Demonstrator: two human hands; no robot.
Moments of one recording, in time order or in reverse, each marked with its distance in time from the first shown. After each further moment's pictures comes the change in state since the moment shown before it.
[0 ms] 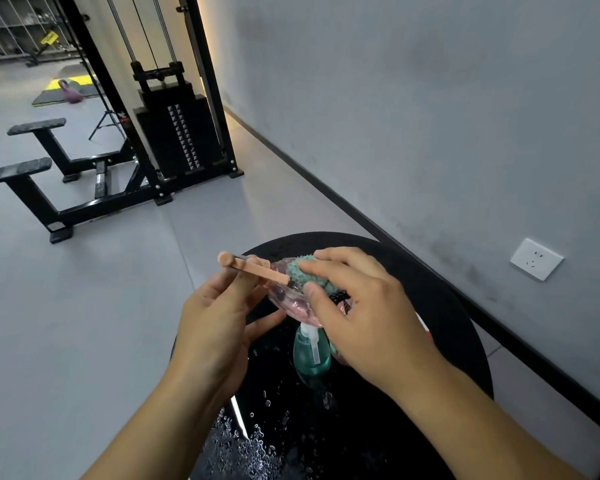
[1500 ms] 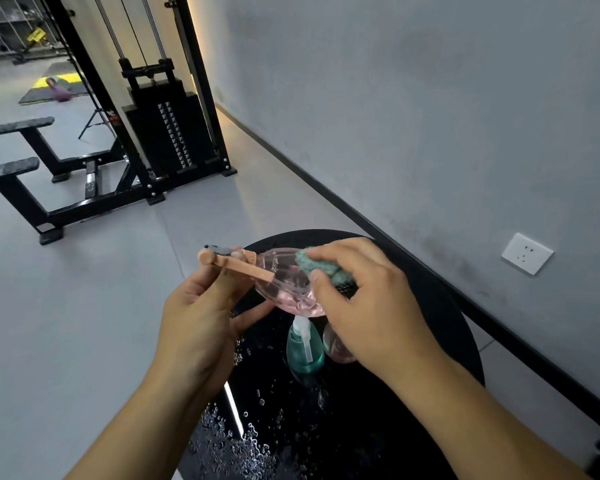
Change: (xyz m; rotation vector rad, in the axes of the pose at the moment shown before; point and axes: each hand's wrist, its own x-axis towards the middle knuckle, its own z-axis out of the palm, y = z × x) left_hand 0.003 0.001 -0.002 -0.024 0.000 0.047; right_hand 0.003 0.004 -0.010 0.101 0.052 0.102
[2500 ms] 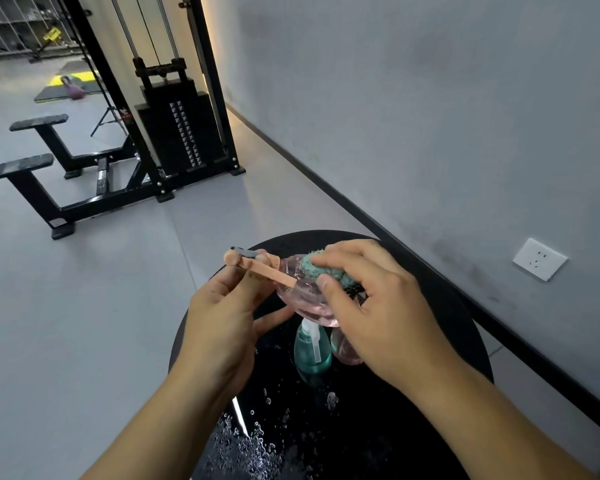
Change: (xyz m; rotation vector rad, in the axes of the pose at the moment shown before) left_hand -0.003 -0.003 0.005 0.014 -0.035 -0.043; right_hand -0.003 -0.001 0.000 -0.010 -0.054 -0.052
